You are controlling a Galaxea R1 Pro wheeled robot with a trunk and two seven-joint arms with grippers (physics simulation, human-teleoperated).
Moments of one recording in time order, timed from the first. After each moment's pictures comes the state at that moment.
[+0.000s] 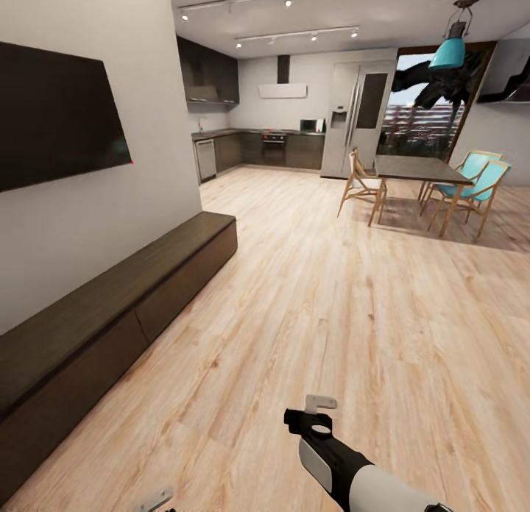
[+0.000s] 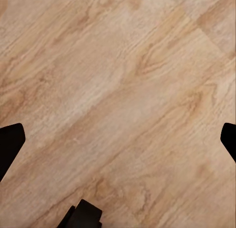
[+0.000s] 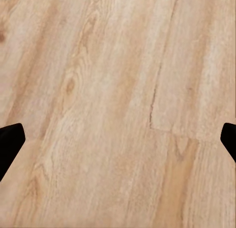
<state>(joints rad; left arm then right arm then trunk) -0.33 -0.03 -0.12 -0.25 0.51 -0.18 0.31 -0.65 0.17 0.64 -0.28 -0.70 -0.02 -0.36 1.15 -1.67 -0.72</state>
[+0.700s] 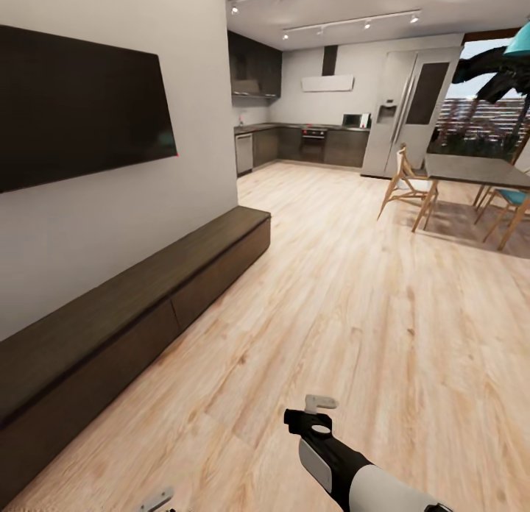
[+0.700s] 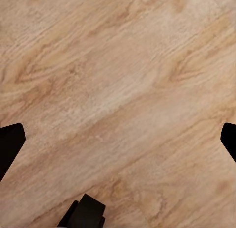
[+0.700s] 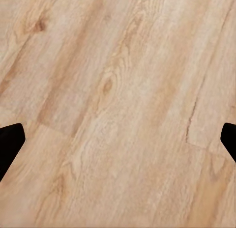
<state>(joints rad) -0.33 -0.03 -0.12 -0.24 0.51 -0.18 0.31 -0.65 0.17 0.64 -0.28 -0.70 -0.02 -0.36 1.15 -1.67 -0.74</state>
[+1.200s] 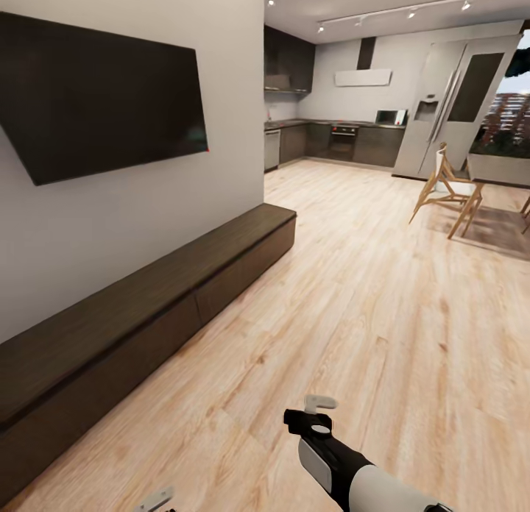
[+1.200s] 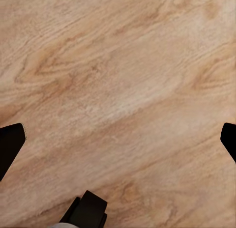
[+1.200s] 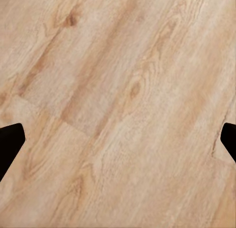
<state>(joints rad) -0.33 -0.03 -0.12 -0.24 0.51 -0.18 0.31 -0.65 0.17 0.64 -0.28 -0.70 -0.02 -0.36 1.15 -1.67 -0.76</state>
